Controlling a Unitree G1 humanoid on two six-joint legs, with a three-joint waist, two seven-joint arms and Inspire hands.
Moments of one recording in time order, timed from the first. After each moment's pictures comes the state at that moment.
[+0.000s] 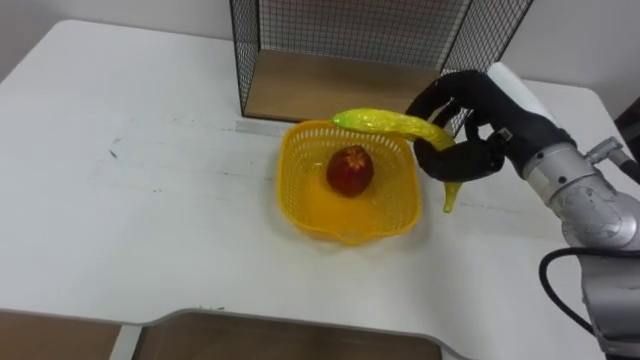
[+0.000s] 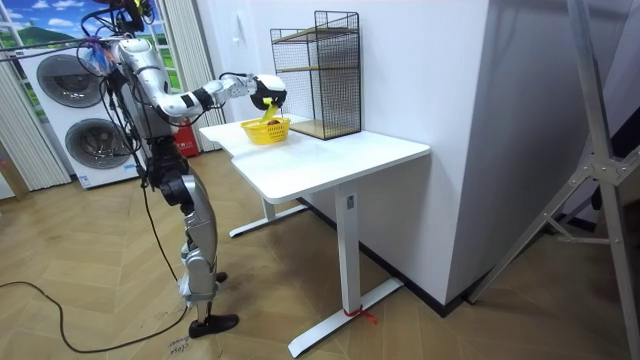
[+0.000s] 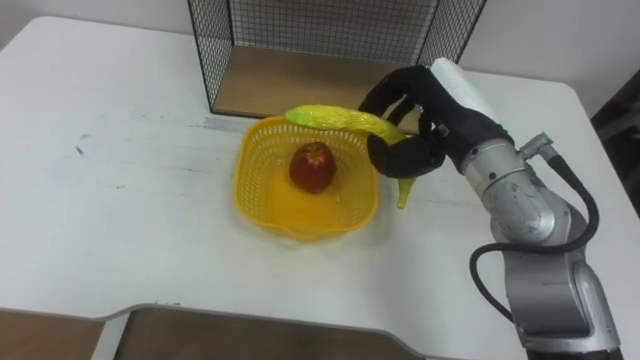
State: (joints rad) left arm 0.19 0.27 0.11 1.04 0.27 0.12 -0.08; right arm -0.14 -0.45 -0.02 -0.22 -0.44 0.16 0.39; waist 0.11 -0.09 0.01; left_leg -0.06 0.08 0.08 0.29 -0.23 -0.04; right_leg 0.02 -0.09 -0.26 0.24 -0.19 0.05
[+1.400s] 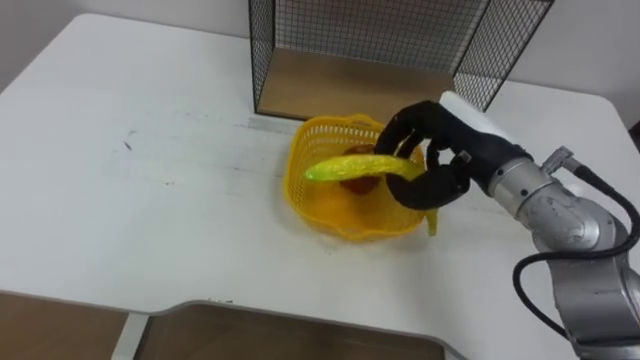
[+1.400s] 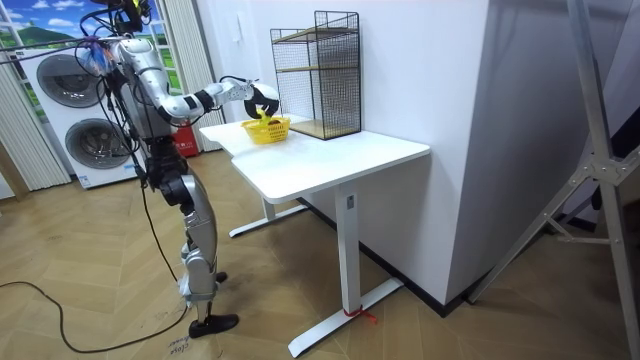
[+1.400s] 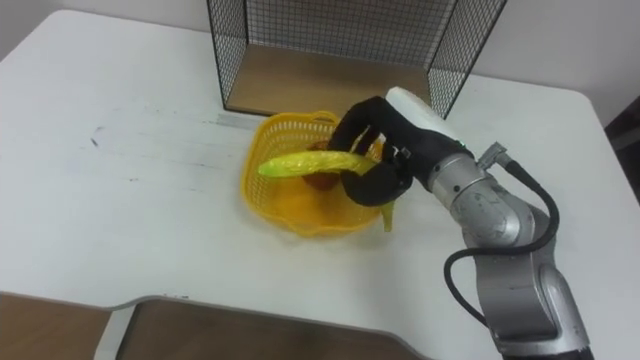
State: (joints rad) left arm 0.18 0.26 0.07 1.04 0.27 0.12 -0.08; right arm -0.14 -0.41 0.06 -0.22 -0.49 0.18 0.51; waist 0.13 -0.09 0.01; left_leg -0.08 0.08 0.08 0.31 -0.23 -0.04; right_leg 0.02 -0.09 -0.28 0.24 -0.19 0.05
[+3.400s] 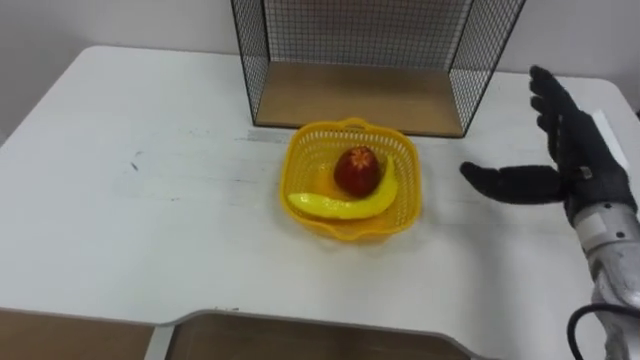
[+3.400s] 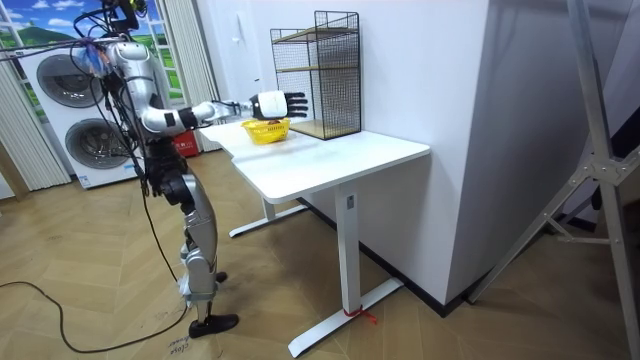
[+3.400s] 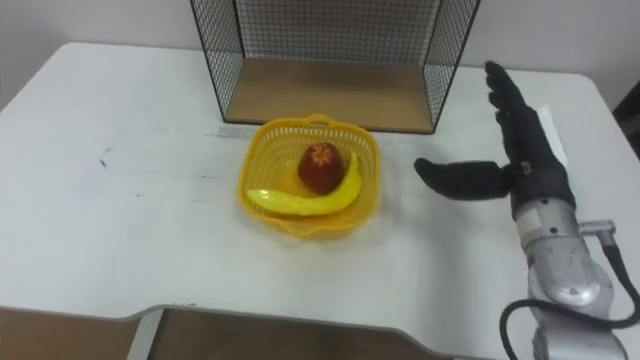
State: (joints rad) left arm 0.27 0.23 0.53 1.13 -0.29 0.07 0.16; right arm 0.11 -0.34 -0.23 -0.14 -0.04 0.12 0.03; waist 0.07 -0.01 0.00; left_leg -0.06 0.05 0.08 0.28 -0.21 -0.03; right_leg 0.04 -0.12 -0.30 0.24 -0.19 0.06
